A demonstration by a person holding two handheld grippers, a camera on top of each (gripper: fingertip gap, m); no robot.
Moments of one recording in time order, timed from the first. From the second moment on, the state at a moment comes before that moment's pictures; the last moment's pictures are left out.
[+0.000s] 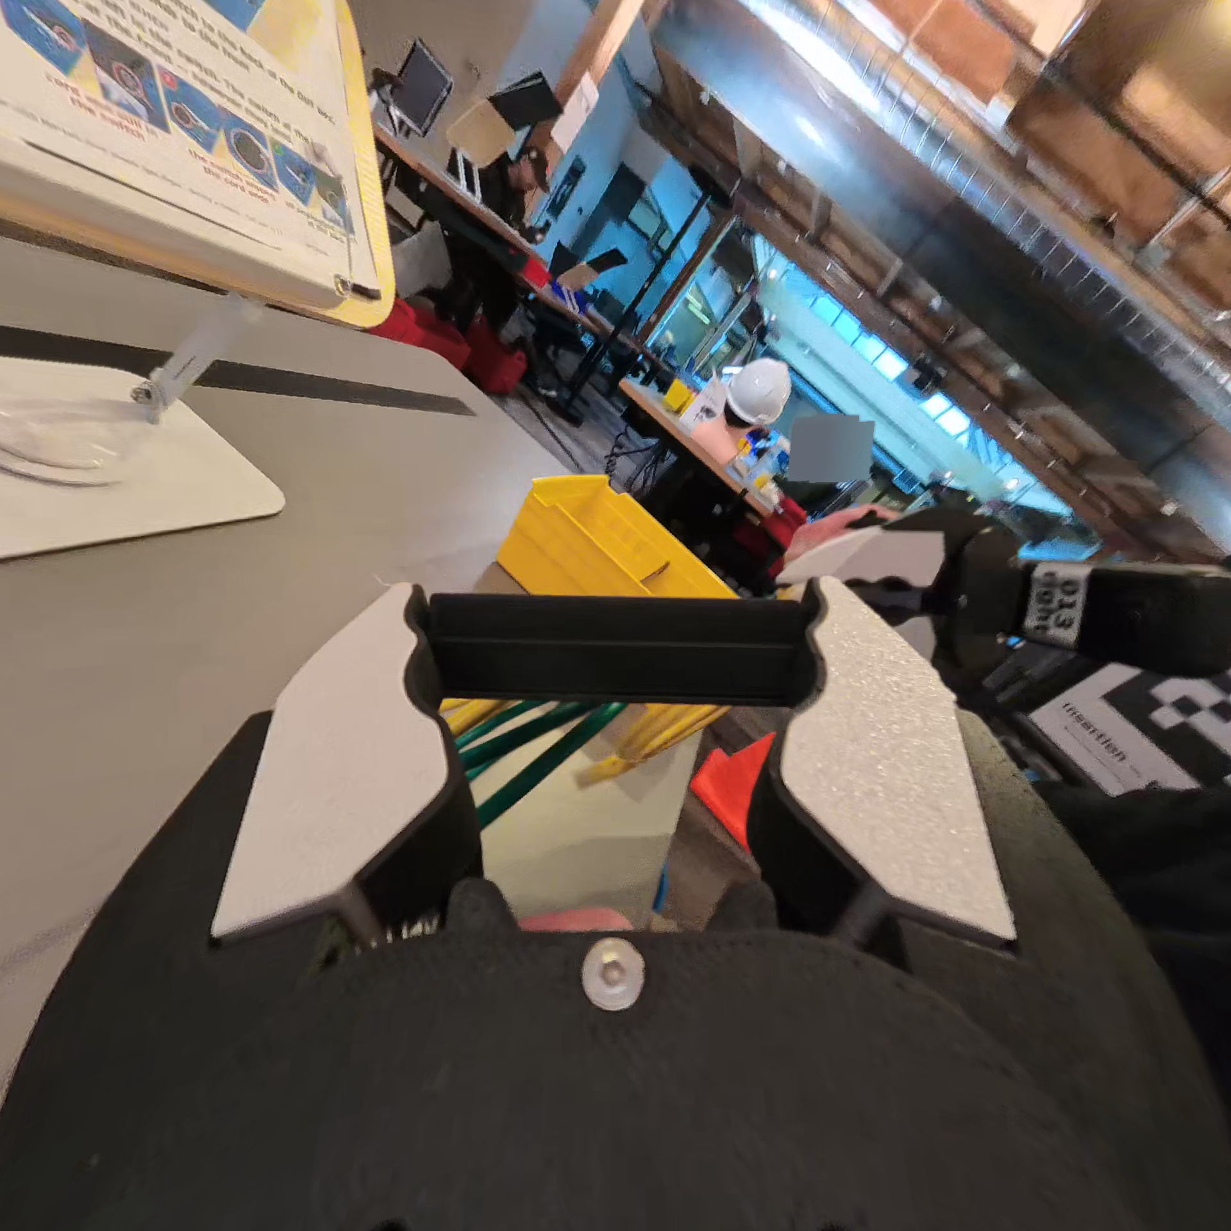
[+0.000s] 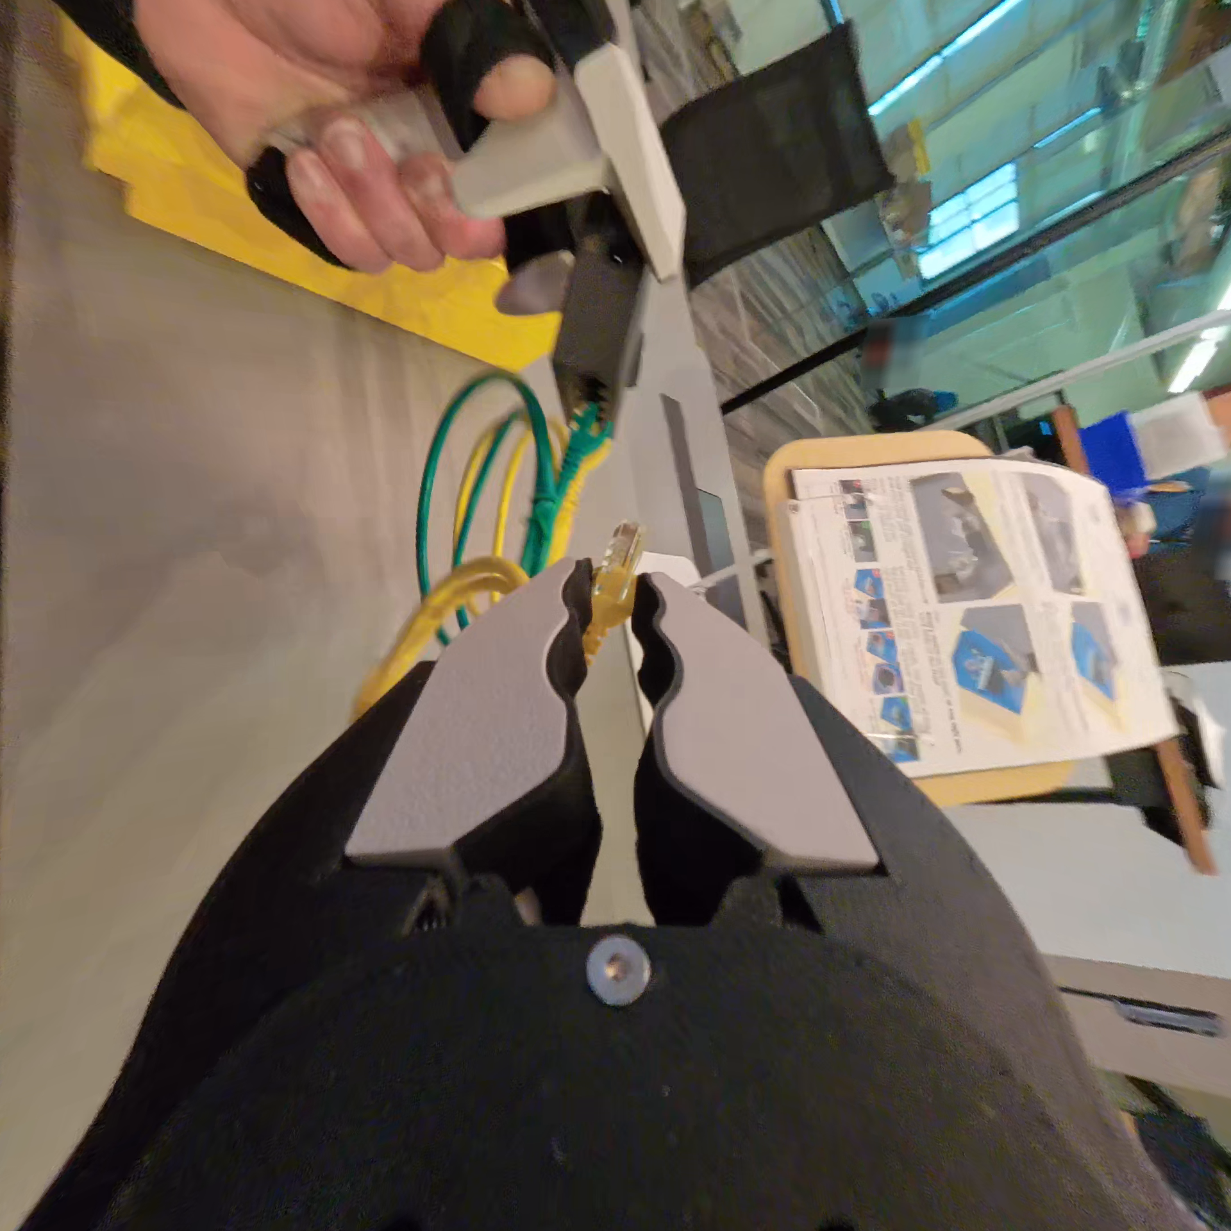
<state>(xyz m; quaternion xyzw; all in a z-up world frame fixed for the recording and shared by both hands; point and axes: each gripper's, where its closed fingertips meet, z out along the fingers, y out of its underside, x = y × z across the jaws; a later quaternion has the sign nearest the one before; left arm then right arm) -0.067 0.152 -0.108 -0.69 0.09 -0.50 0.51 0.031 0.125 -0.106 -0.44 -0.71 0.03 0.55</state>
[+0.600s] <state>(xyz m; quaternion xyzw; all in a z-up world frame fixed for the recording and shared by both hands) -0.055 0.150 -0.120 -0.73 0.16 -0.45 0.50 0.175 0.200 -0.056 -0.60 -0.55 0.03 0.58</state>
